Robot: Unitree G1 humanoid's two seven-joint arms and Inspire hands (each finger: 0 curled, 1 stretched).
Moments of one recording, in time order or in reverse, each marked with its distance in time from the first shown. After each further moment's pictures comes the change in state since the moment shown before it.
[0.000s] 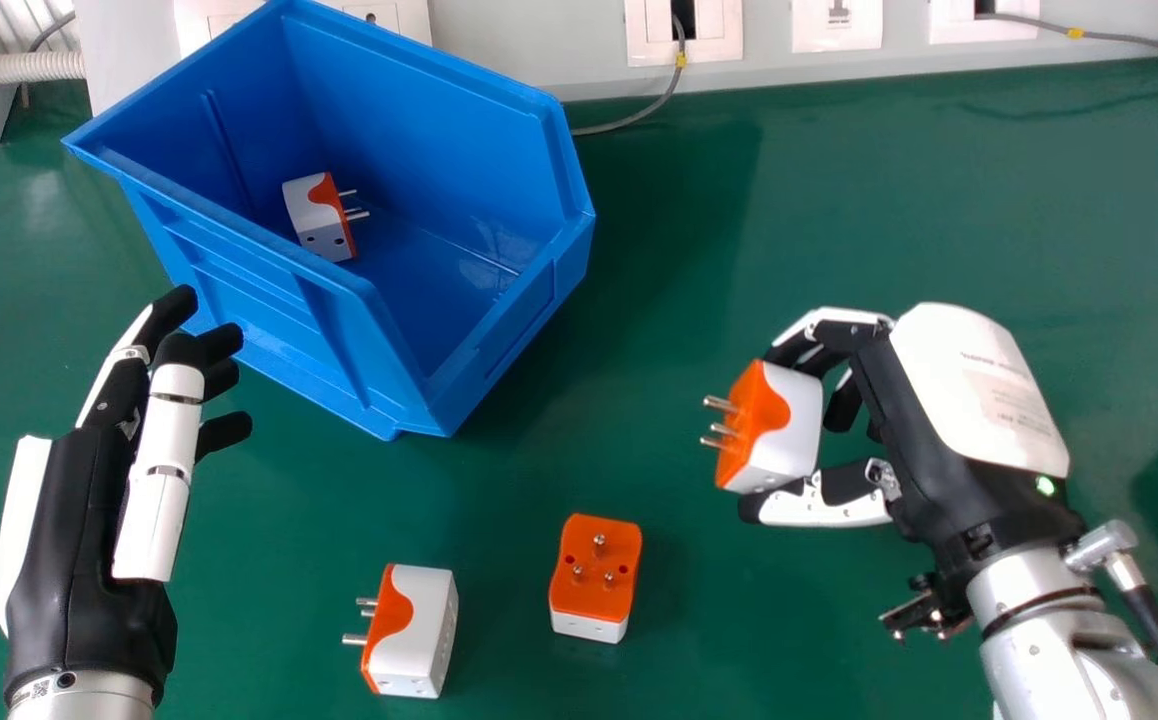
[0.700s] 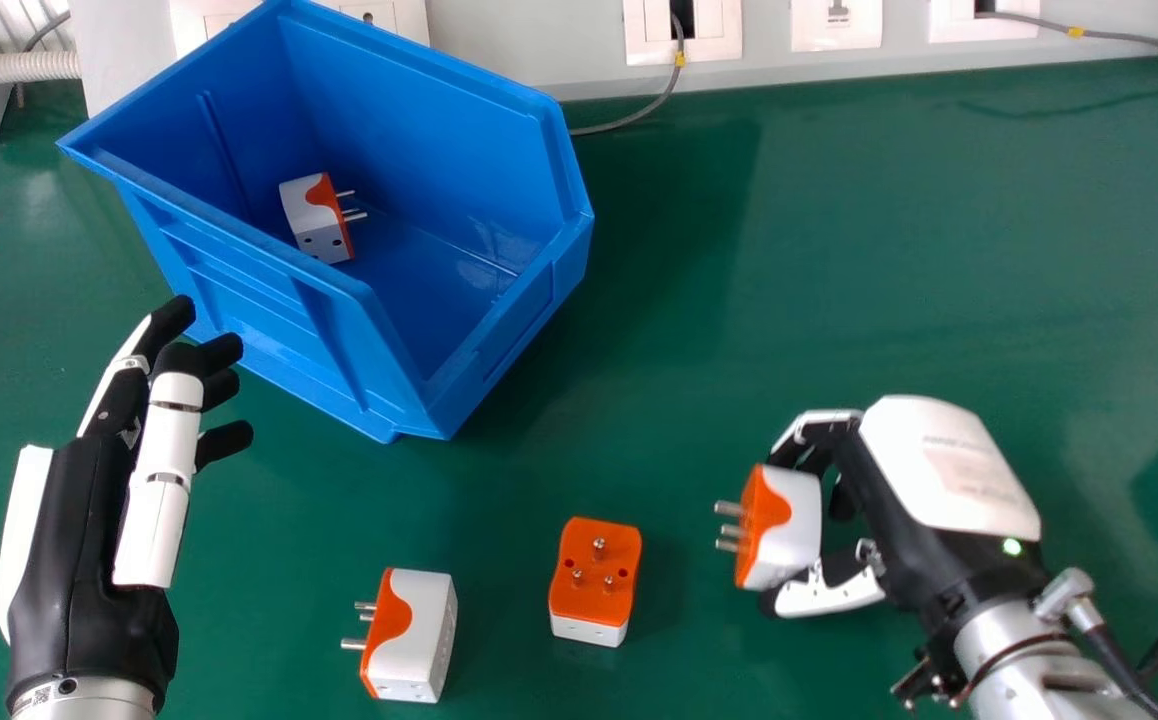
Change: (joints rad) left arm 0.005 -0.001 -0.002 0.008 -0.009 0.000 0.003; right arm 0.000 -0.051 0.056 0.170 -0.028 0.001 -0.003
